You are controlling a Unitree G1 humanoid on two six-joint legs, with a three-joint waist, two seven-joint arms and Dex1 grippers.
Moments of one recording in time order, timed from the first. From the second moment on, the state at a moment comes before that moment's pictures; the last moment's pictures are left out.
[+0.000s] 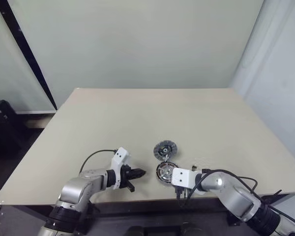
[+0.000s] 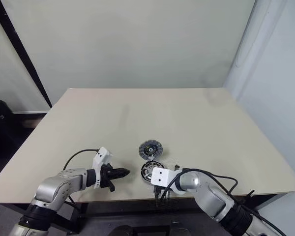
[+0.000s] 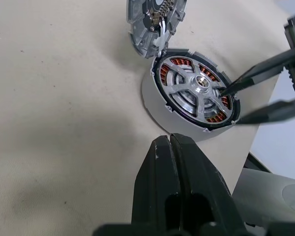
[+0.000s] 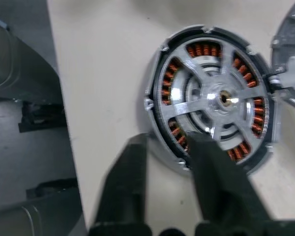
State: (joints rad) left arm -0.15 0.52 -0.13 -0.06 -0.48 0.79 -0.78; right arm -0.27 -0.58 0.69 -0.25 -0.22 0.52 0.75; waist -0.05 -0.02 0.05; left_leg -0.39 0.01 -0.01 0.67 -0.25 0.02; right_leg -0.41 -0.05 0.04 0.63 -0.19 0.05
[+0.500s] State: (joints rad) left arm -0.16 0.52 -0.11 -0.06 -0.48 0.79 -0.78; right arm -0.21 -0.37 0.58 -0.29 -0.14 0.73 0.72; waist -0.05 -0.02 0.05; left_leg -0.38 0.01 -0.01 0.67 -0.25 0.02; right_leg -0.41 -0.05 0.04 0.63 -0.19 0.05
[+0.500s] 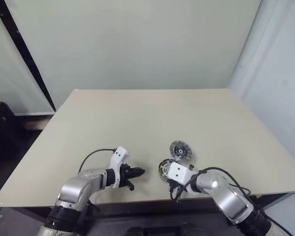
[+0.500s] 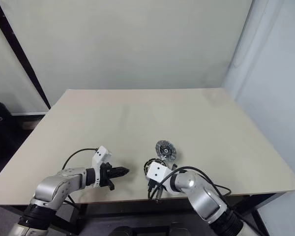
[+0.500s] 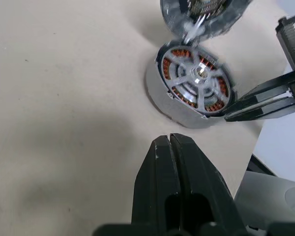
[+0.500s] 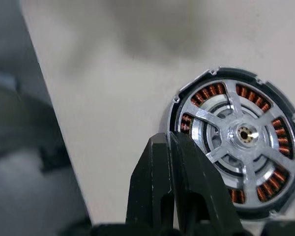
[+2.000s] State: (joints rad) left arm -0.13 0.50 -0.05 -0.04 -0.48 0.76 -0.72; right arm -0.27 -0.08 0.49 -0.33 0.08 1.14 0.41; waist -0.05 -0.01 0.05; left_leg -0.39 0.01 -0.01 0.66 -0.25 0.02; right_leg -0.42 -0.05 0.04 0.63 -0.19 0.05
